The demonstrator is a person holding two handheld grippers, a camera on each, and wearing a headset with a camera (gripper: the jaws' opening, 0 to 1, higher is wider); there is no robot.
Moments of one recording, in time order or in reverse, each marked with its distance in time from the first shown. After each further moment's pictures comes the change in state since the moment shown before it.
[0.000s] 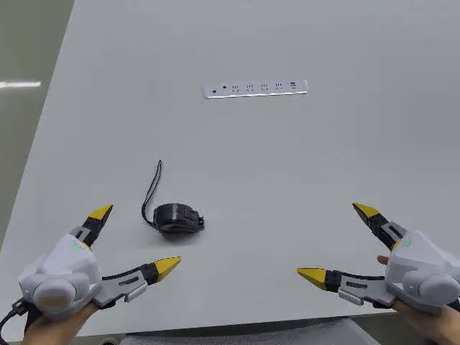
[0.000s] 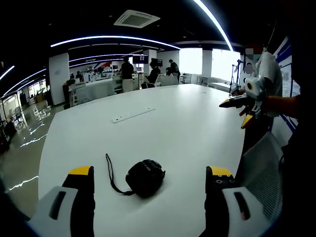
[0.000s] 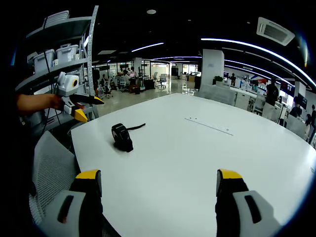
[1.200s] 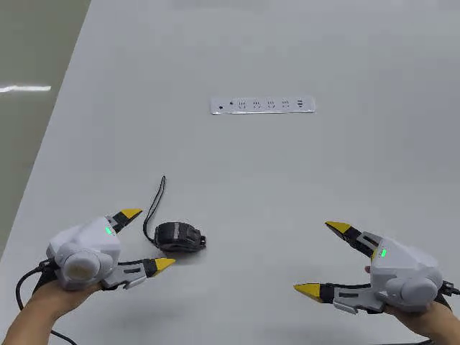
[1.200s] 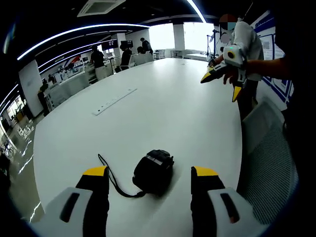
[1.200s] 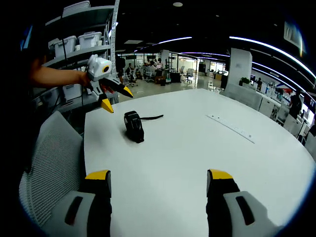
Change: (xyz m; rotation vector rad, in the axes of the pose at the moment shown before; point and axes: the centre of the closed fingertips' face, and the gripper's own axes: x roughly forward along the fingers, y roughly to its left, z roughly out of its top) left arm 0.049 0.016 -0.025 0.230 0.195 -0.174; right arm 0.041 0.001 -0.011 -0.140 0.058 0.213
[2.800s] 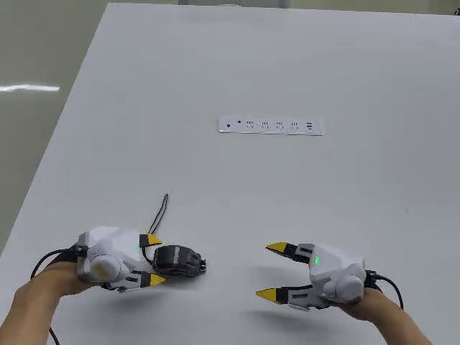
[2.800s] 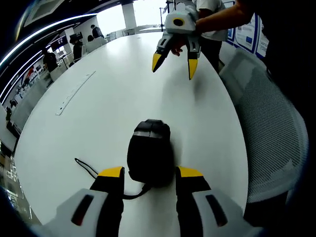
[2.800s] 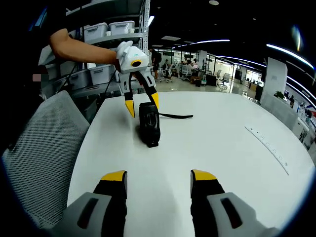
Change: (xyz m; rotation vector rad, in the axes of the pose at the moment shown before) left arm 0.046 -0.001 -0.049 0.320 0.189 -0.298; right arm 0.110 0.017 -0.001 -0.183 0.014 0.284
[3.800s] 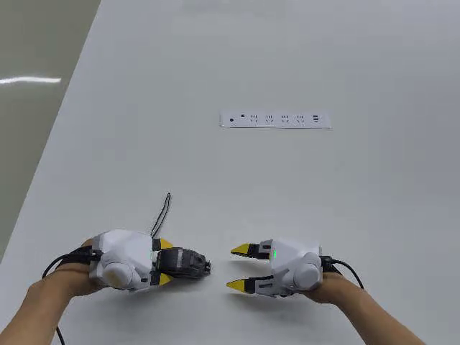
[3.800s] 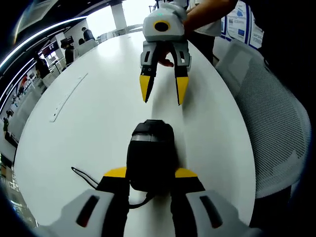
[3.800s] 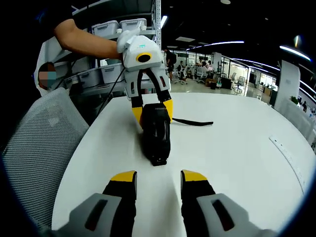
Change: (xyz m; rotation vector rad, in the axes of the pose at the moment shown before) left arm 0.016 0.002 0.003 0.063 -0.001 -0.021; right arm 0.072 0.010 0.015 -0.047 -0.014 0.128
